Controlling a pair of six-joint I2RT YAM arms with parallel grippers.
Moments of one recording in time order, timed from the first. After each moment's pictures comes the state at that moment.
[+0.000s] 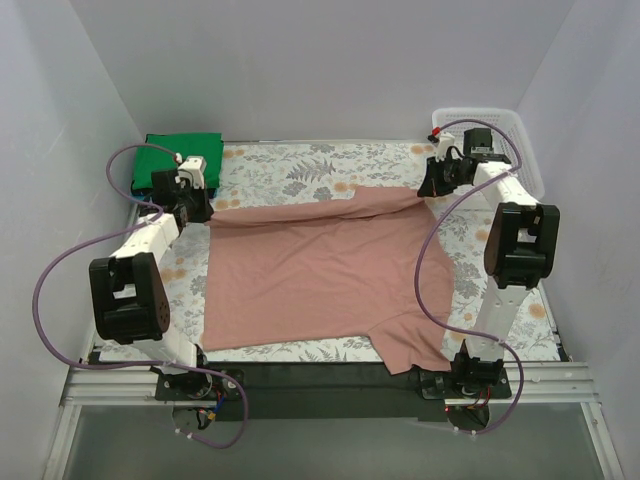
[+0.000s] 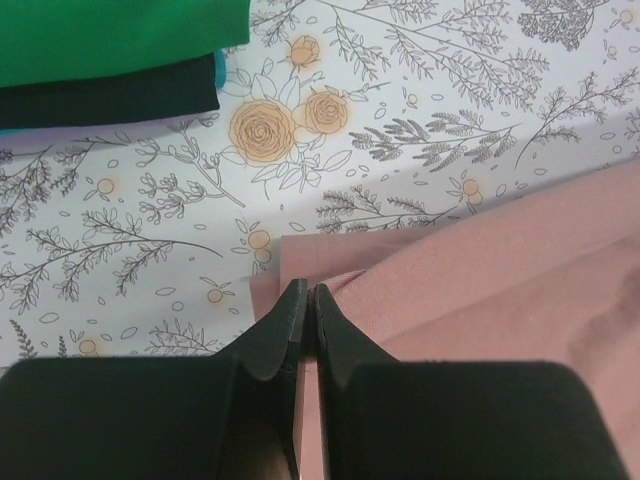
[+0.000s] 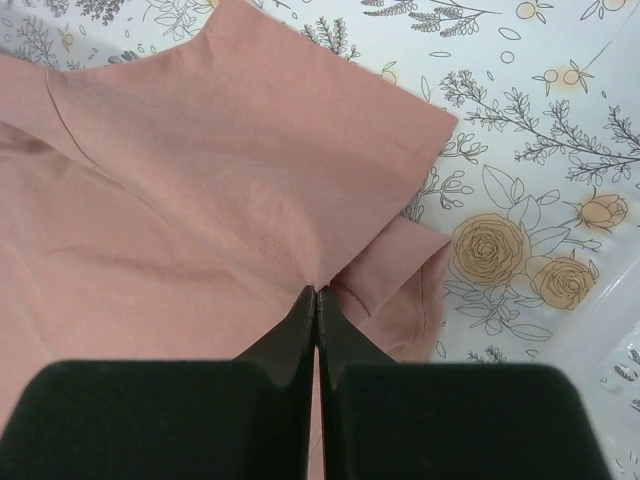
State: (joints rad) left arm 0.12 1.61 1.04 -0.14 0.29 0.10; right arm -0.03 2.01 1.61 -0.57 -0.63 -0.29
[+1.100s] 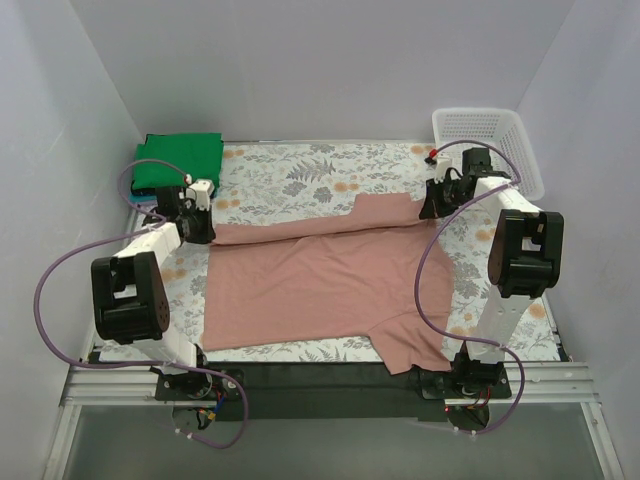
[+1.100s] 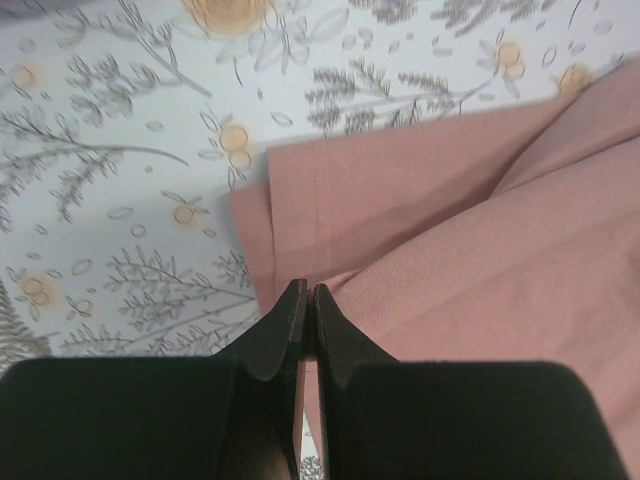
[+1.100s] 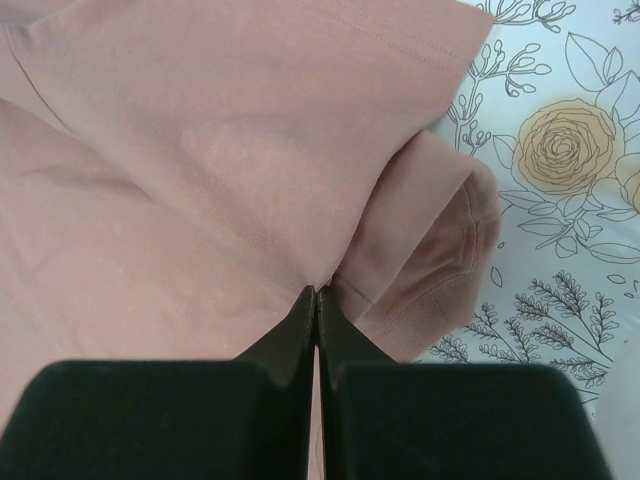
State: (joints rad) left arm 0.14 1.60 0.95 -0.20 0.31 0.21; right arm -0.04 1.91 1.40 -0.57 -0.61 -0.36
